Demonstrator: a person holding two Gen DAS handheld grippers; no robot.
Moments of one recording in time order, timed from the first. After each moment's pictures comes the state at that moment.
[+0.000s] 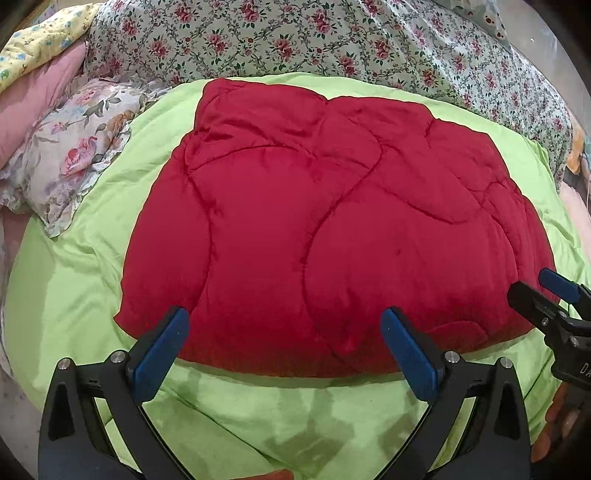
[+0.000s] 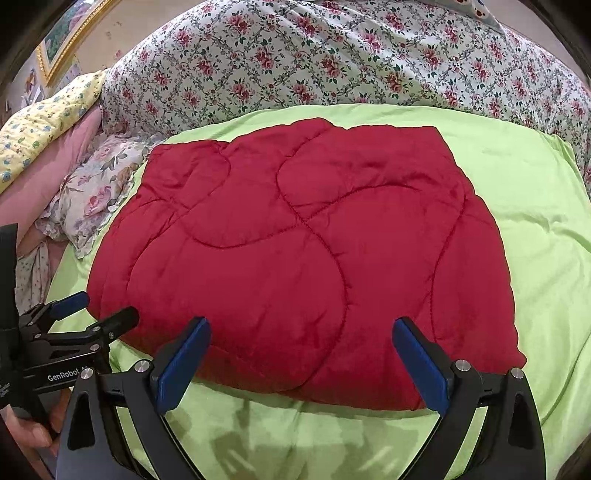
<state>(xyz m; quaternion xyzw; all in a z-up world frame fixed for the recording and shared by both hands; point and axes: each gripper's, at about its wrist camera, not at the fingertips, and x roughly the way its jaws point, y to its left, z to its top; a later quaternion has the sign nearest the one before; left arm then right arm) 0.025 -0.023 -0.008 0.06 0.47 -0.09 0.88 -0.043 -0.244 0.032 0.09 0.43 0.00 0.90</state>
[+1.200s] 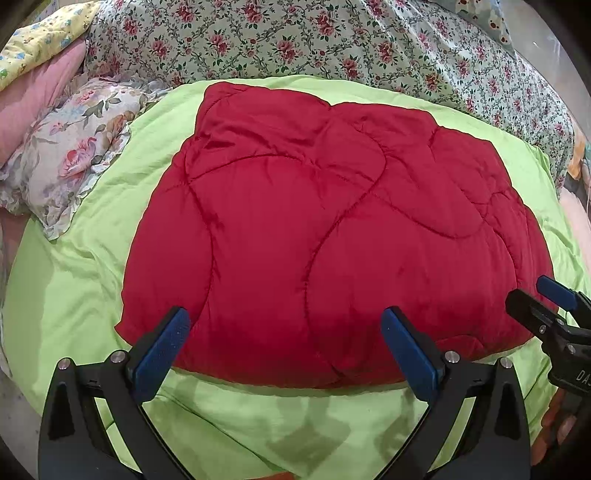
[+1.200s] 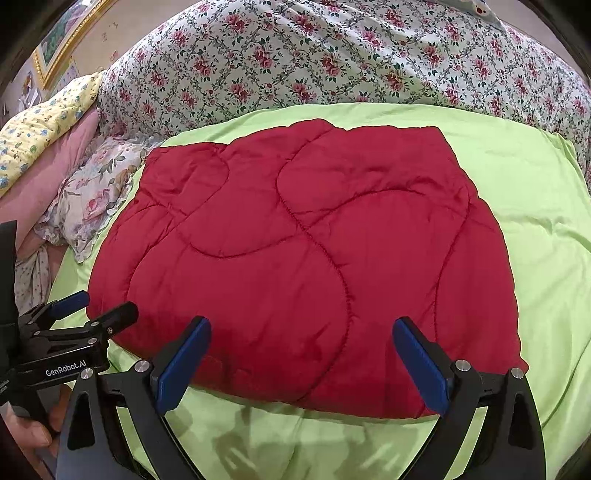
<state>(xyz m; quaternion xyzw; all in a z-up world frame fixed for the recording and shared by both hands) 0.034 -0.021 -0.005 0.05 0.47 -0.09 0.88 -0.034 -0.246 0.034 0.10 0.44 0.01 0.89</state>
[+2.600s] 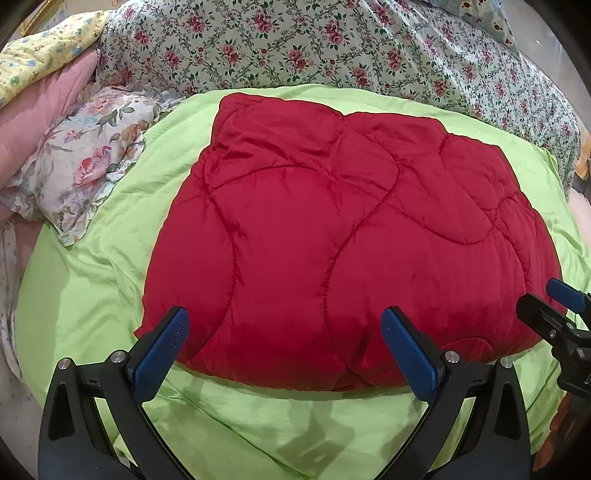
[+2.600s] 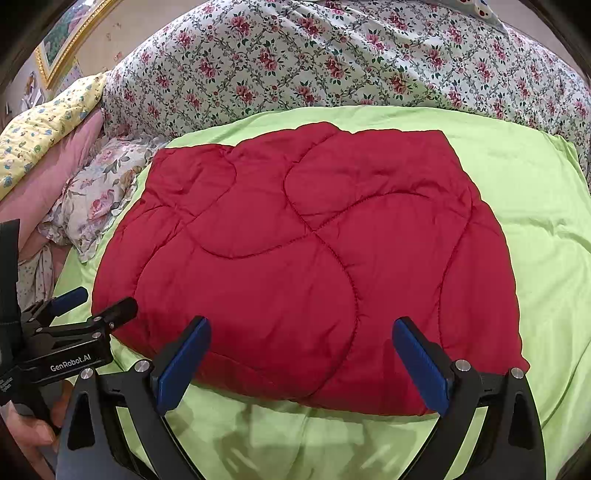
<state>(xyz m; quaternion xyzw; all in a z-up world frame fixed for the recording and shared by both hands) 0.031 -0.016 0.001 0.06 0.45 -0.07 0.89 -0.037 -0.240 0.036 0.10 0.44 0.01 0.90</state>
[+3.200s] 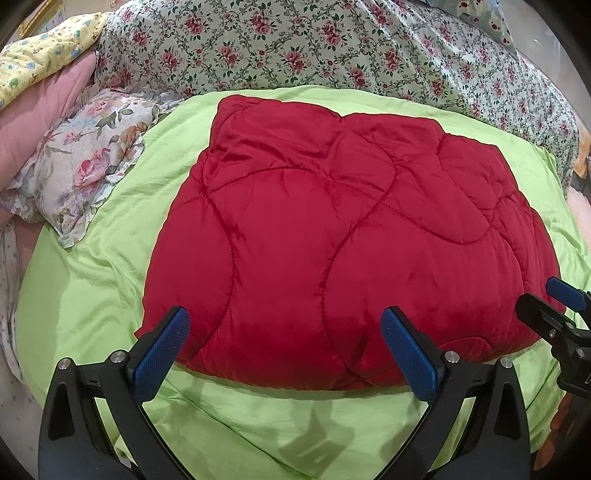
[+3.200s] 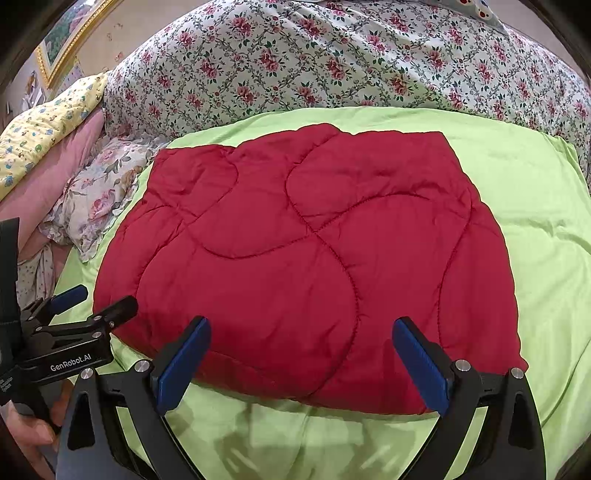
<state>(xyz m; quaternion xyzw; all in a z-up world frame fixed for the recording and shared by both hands) 0.029 -0.017 0.004 0.07 0.45 -0.07 0.89 -0.038 -0.240 0.039 0.09 0.43 0.01 0.90</state>
